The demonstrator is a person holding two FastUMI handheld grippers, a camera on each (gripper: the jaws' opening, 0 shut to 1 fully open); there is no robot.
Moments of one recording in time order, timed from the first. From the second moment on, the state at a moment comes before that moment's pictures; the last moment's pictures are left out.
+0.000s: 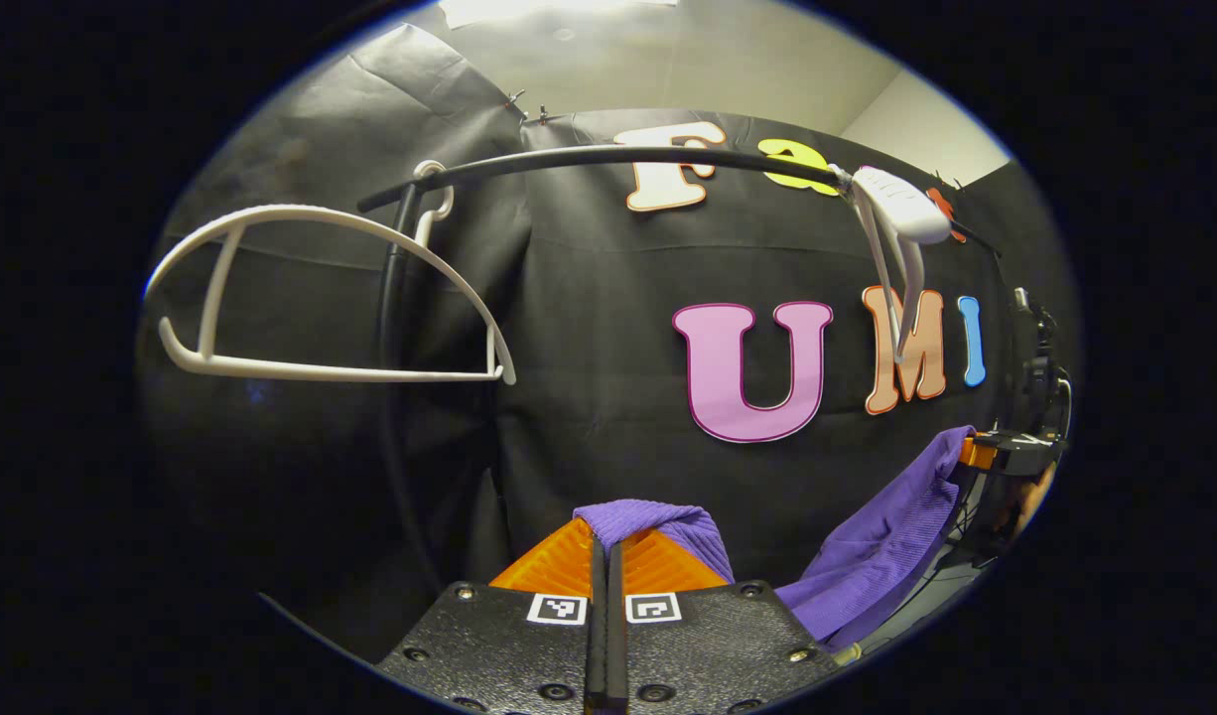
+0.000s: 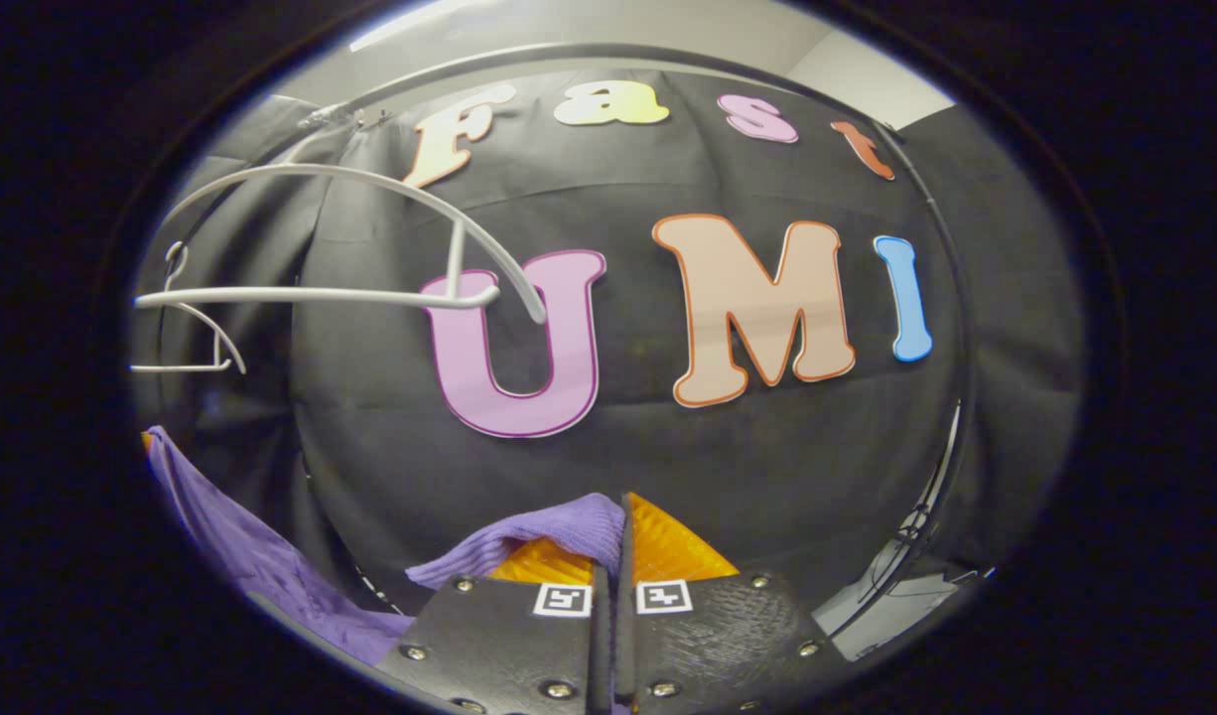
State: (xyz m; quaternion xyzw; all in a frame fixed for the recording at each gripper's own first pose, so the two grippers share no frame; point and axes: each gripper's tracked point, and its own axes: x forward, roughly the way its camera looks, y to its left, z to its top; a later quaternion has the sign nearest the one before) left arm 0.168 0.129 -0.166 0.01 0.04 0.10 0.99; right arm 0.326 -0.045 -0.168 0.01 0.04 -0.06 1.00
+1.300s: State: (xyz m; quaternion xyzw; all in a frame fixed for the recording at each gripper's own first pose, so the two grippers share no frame) left arm 0.159 -0.073 -0.140 -0.02 -0.01 -0.06 1.00; right arm 0.167 0.005 -0.080 0.00 -0.07 -0.05 1.00
